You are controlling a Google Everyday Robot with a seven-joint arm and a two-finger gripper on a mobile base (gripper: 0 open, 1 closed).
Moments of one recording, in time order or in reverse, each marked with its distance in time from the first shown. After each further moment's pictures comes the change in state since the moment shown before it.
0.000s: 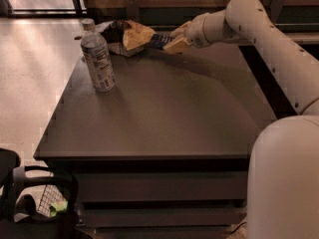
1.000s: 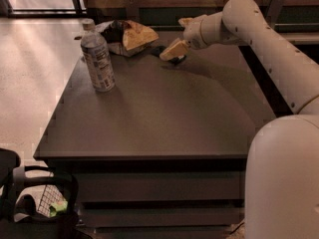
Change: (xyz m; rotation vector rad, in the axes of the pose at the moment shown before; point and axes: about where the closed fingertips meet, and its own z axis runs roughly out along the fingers) arm 0.000 0.006 0.009 -0.015 -0.002 0.001
